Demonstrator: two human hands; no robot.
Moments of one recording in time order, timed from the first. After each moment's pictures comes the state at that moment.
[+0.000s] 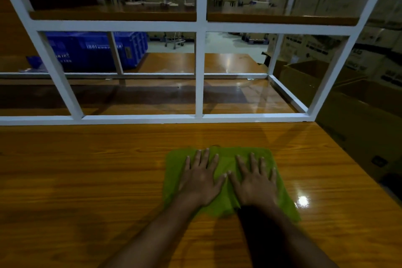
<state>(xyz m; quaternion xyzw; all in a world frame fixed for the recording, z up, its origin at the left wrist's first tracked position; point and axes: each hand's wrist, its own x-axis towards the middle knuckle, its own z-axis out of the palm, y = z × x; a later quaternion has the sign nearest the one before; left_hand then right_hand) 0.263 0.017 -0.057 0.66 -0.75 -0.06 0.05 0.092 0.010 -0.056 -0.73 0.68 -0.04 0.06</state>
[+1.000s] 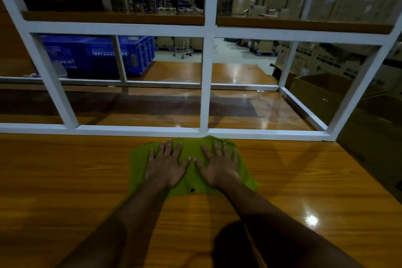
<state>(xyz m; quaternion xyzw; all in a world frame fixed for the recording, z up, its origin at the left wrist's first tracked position) 0.362 -0.075 -0.058 0.76 -0.65 -0.04 0.03 0.190 -0.109 -0.051 -0.81 0.58 -0.03 0.07</state>
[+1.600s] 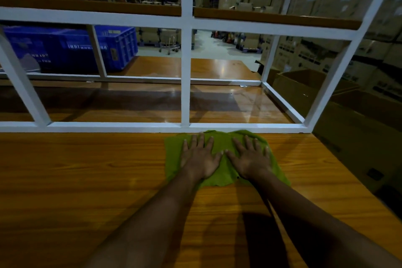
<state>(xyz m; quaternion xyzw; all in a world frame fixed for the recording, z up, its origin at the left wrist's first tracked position) 0.235 -0.118 -0.055 0.69 -0.72 -0.07 0.06 0.064 -0.132 -0.049 -0.73 0.68 -0.02 0.08</state>
